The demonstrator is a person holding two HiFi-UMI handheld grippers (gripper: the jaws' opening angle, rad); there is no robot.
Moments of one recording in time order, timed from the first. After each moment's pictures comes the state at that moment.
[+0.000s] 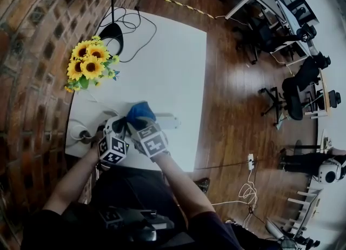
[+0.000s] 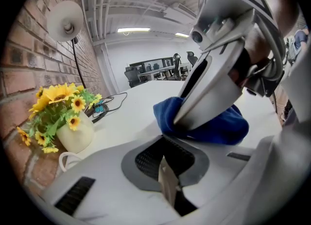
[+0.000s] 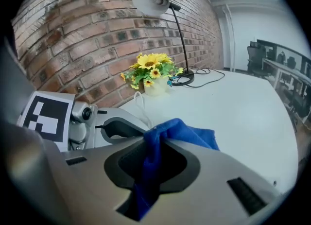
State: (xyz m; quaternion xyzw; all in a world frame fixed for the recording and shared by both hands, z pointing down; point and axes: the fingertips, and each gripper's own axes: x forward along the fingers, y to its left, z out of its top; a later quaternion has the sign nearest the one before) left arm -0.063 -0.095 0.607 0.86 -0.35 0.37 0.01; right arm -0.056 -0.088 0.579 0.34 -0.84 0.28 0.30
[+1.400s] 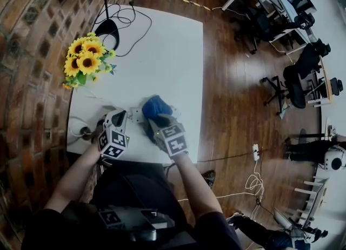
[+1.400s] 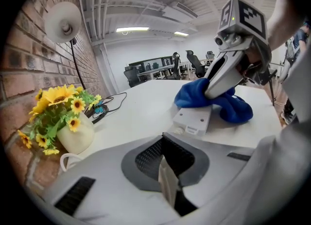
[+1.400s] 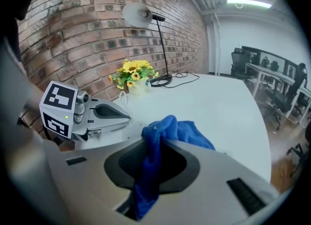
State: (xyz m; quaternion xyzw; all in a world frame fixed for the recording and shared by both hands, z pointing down) left arm -0.062 -0.094 0.607 0.86 -0.35 0.38 0.01; right arm 0.035 -0.069 0.580 0.42 -0.82 0.27 0.29
